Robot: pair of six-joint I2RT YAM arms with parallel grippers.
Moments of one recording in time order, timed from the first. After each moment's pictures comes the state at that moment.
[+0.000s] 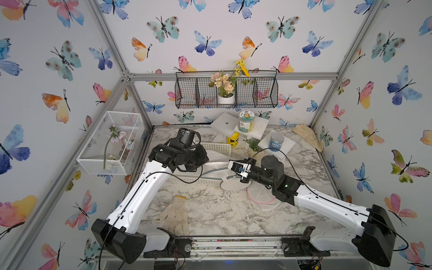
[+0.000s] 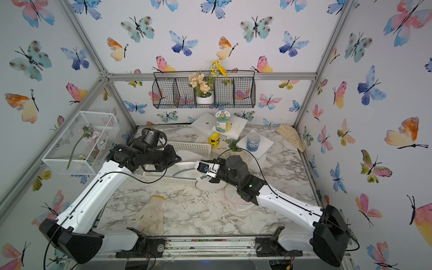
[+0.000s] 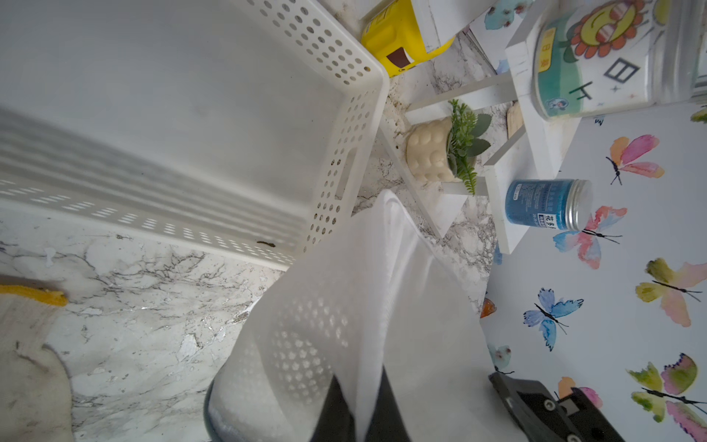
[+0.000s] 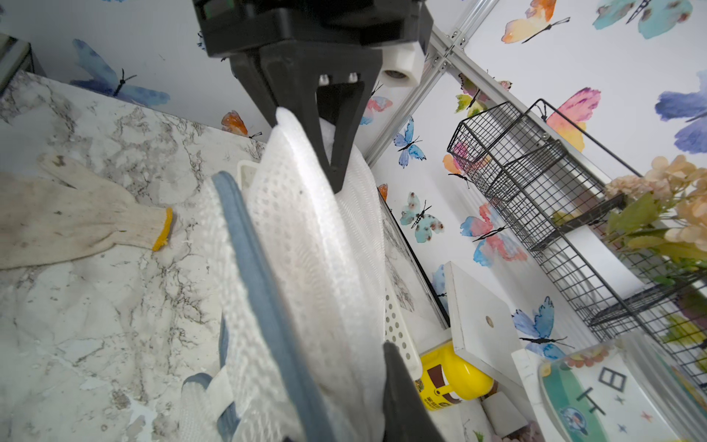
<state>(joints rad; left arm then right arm) -0.45 1.32 1.48 -1.03 0.25 -0.88 0.89 1.26 0.88 0.17 -0.16 -0.64</state>
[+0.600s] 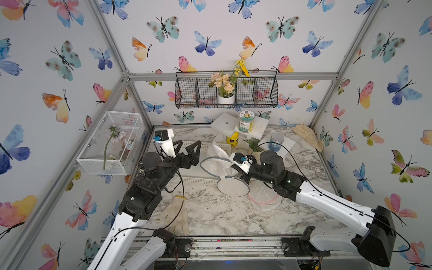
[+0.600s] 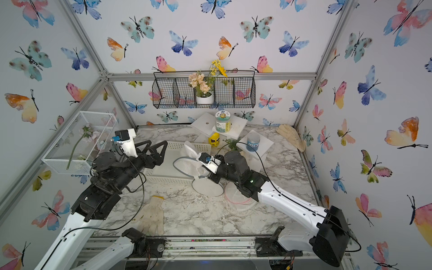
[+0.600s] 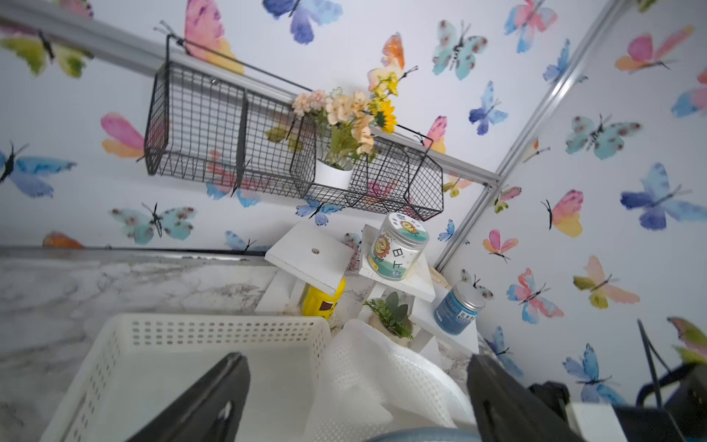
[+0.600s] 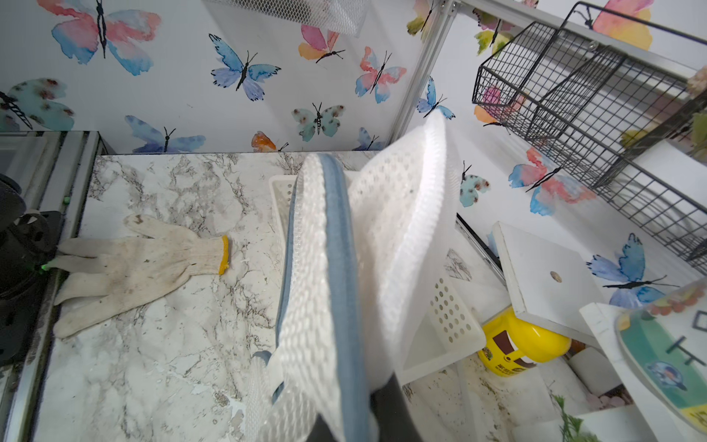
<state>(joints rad) -0.45 0.78 1.04 -0.30 0.09 -0.25 0.88 1.26 1.01 -0.07 -0.19 -0.35</state>
